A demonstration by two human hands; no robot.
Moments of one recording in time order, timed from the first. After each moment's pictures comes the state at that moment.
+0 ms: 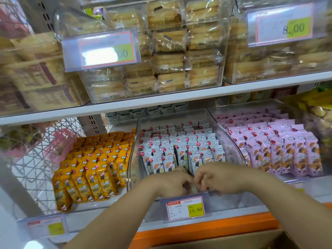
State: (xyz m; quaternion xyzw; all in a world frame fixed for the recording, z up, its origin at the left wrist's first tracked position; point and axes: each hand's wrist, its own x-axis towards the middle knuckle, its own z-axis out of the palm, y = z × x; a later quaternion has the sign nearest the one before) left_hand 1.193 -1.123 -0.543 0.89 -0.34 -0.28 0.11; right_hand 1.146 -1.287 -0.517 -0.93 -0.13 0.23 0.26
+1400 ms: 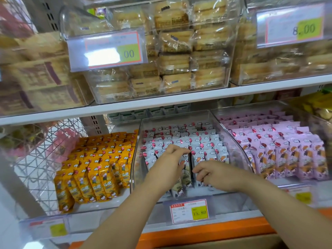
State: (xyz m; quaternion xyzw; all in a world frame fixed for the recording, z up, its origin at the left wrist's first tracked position) left_hand 1.198 -1.112 -0.543 0.94 -0.24 0.01 0.24; right_hand 1.163 -1.281 -0.534 -0.92 -0.07 0.20 0.34
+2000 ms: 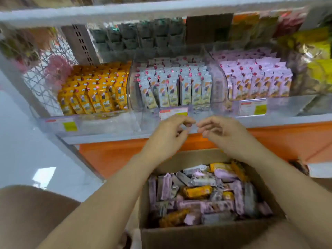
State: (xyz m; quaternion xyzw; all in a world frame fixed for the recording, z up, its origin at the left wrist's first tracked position) left_hand 1.054 -1.113 -0.583 0.86 -0.28 0.02 0.42; right_hand 1.016 -1.290 -0.566 -0.88 -0.09 0.00 0.46
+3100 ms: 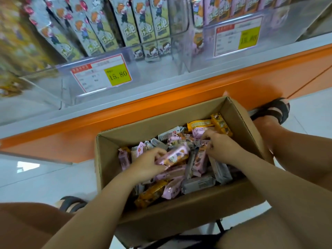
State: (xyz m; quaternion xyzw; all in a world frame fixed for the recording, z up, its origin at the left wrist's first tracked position) left_hand 1.035 -1.133 -0.767 0.84 -0.13 -0.43 0.29; right_hand 0.994 -1.376 -0.773 -0.91 0.15 0.27 0.27
